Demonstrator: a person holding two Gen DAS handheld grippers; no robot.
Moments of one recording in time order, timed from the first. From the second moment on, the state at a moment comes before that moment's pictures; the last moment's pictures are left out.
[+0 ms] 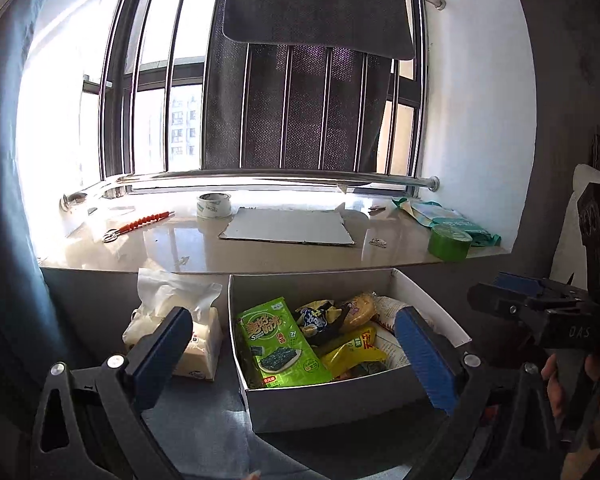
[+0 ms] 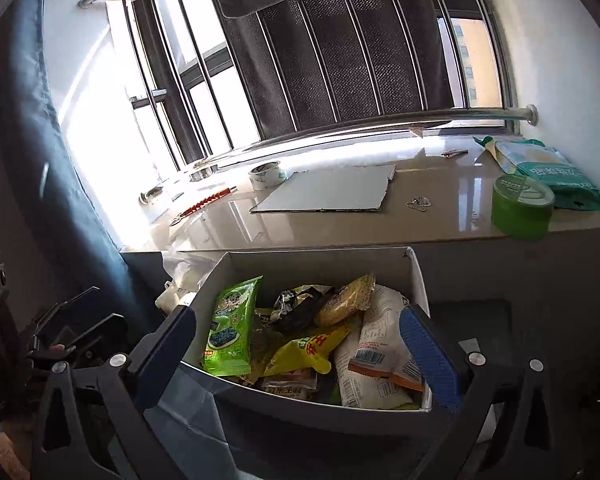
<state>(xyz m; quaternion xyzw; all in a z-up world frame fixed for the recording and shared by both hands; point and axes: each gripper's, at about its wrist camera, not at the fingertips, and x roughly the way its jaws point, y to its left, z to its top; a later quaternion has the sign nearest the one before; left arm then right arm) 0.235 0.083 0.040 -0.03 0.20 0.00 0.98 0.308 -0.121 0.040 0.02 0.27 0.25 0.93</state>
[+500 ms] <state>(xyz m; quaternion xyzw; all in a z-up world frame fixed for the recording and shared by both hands) 0.063 0.026 0.015 -0.04 0.25 0.01 0.97 0.100 -0.166 0.022 0.00 0.25 0.25 0.94</state>
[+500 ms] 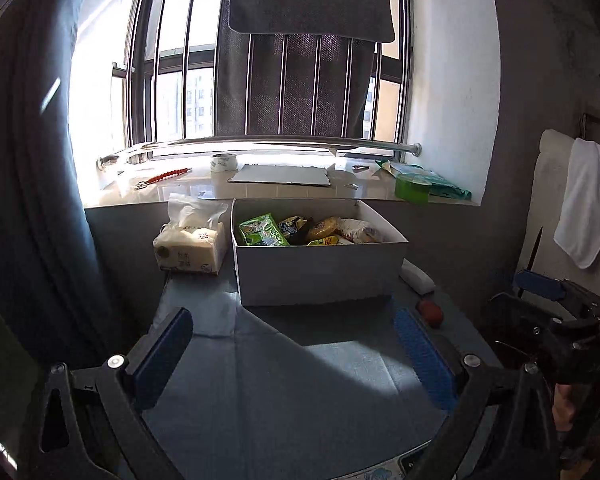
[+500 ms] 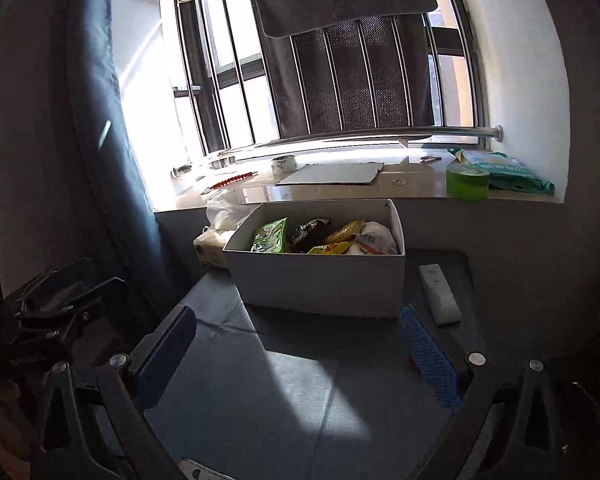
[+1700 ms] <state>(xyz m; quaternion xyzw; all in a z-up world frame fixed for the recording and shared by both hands) 0.027 0.003 0.012 -0.04 0.27 0.01 0.96 0.046 -0.173 0.019 -0.01 0.26 0.25 0.93</state>
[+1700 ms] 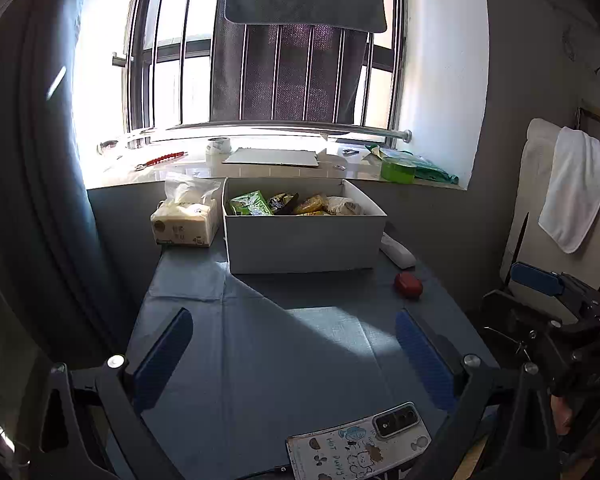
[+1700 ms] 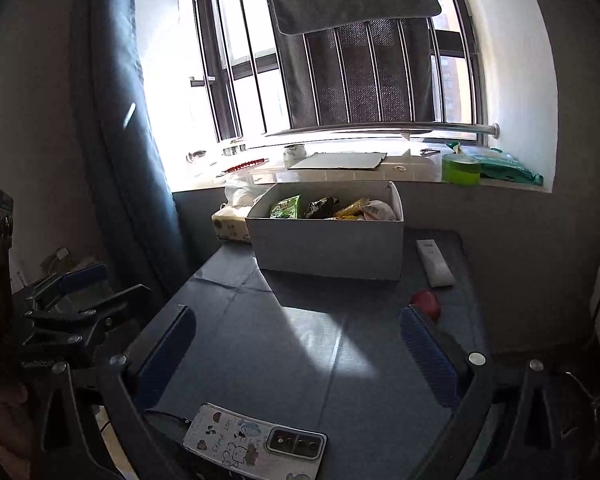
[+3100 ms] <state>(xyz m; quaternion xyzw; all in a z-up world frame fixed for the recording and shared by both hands) 0.027 -0.003 0.009 -0.04 0.28 0.00 0.96 0.045 -0.176 0.019 -0.01 0.26 0.25 0.93</state>
